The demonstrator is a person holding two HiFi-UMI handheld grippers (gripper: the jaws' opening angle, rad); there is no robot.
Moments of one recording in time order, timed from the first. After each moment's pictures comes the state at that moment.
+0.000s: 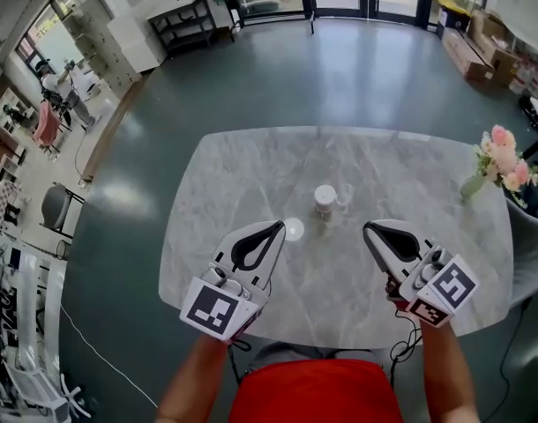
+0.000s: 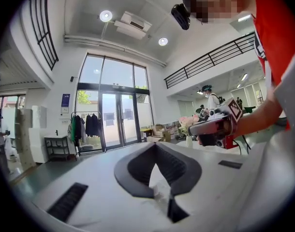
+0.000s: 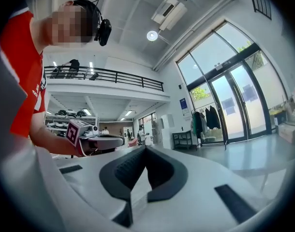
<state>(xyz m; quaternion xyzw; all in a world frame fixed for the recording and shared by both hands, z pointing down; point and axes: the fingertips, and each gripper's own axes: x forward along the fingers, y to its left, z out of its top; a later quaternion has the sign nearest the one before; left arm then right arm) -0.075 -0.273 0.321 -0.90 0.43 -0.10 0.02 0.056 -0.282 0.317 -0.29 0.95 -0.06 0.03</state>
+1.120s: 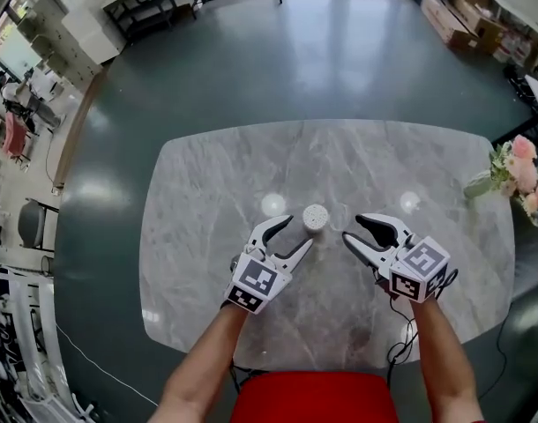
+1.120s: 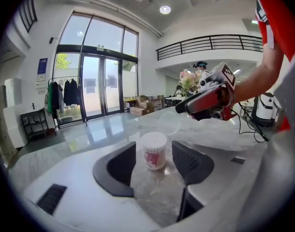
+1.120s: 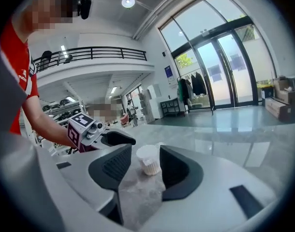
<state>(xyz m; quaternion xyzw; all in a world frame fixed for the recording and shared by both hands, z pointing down) -0.034 -0.406 0.518 -0.92 0.31 -0.23 -0.05 0.054 -0.403 0.479 -0.32 0.92 -0.19 -0.13</state>
